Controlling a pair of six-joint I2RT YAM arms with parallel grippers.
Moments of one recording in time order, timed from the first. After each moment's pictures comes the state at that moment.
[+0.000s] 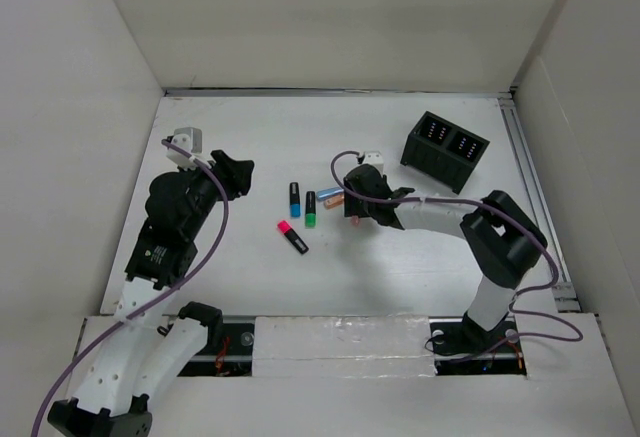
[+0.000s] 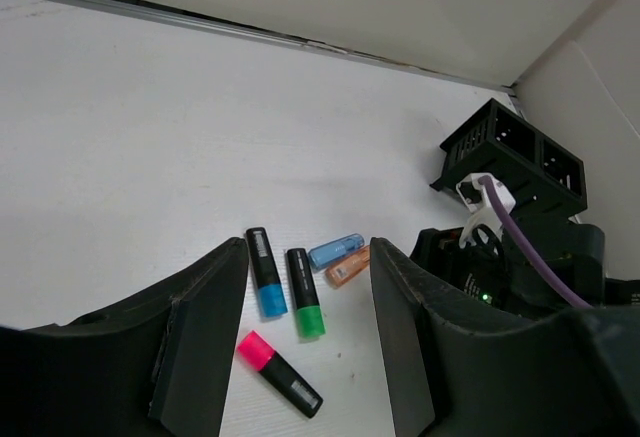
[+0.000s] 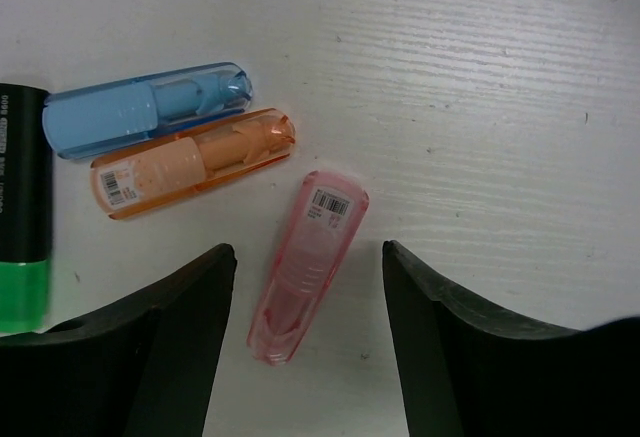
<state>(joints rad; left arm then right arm) -0.29 0.69 0.84 -0.28 0.01 -0.43 0.73 1.75 1.00 -0.08 0.37 0.51</state>
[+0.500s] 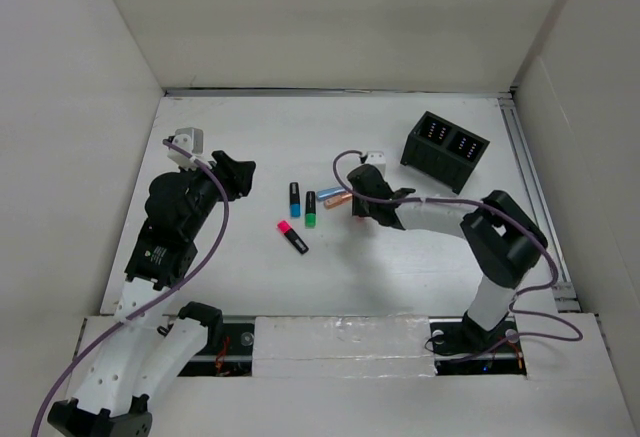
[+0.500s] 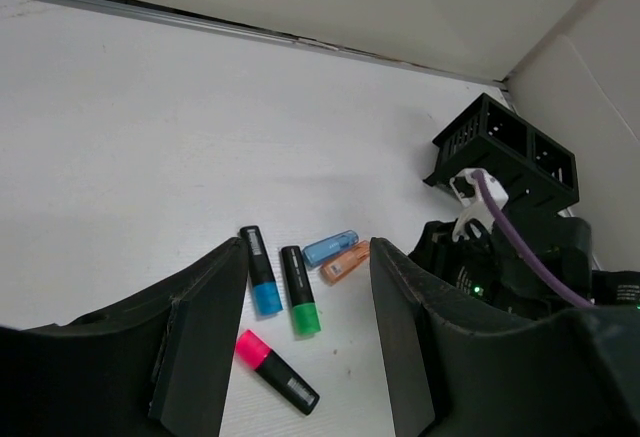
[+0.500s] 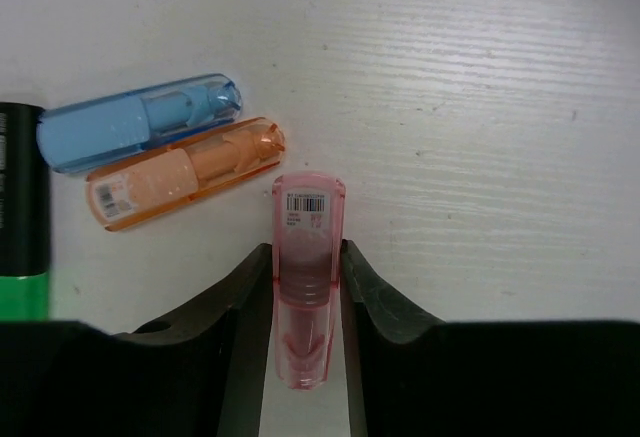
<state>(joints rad) -0.29 0.68 0.84 -0.28 0.03 -0.42 0.72 1.78 1.00 -0.06 0.38 0.55</state>
